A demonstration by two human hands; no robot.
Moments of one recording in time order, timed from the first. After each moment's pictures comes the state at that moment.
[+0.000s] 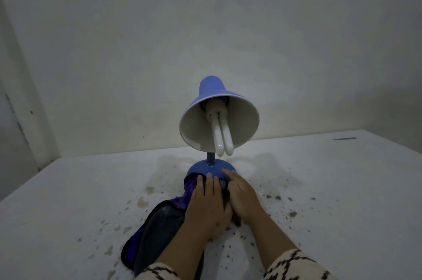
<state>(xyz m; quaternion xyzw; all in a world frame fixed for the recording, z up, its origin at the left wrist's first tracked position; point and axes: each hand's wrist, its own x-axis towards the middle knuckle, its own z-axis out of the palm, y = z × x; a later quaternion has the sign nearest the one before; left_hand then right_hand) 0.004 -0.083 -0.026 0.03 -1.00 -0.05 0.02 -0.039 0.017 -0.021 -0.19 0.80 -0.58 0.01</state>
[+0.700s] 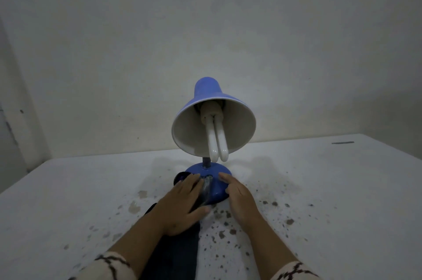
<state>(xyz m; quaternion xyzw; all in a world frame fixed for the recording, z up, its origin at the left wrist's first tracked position) 0.017 -0.139 0.000 -0.07 -0.99 -0.08 -0.01 -0.045 0.018 -0.022 -0.16 0.75 -0.64 0.03</state>
